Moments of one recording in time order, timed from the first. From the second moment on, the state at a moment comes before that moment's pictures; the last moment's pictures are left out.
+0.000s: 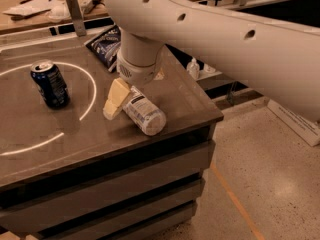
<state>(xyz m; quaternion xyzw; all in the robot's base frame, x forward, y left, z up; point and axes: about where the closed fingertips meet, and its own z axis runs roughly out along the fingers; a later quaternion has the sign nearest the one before) 0.563 0.056 0.869 -0.41 0.90 0.03 0.16</state>
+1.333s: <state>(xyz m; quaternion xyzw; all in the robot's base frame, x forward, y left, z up) 0.557 0.049 0.858 -0.41 0.90 0.05 0.14</state>
